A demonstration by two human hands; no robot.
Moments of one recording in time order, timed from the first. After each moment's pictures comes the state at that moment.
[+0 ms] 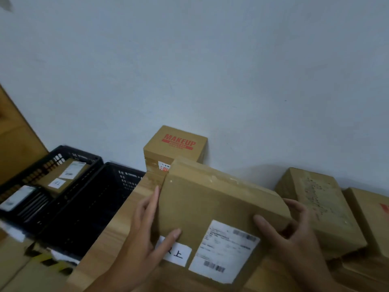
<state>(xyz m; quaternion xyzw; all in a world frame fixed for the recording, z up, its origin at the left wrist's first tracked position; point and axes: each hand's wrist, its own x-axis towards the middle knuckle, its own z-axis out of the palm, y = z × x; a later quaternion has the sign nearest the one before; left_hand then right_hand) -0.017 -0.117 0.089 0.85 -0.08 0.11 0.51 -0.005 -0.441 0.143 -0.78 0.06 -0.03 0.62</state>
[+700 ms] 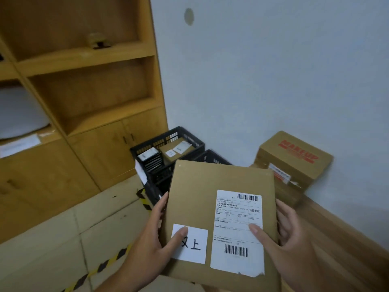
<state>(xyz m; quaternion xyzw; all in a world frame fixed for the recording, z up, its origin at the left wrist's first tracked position) -0.195 0.022 0.102 0.81 0.23 0.15 0.52 -0.020 -0.230 0.096 -0.72 -0.18 0.12 0.66</state>
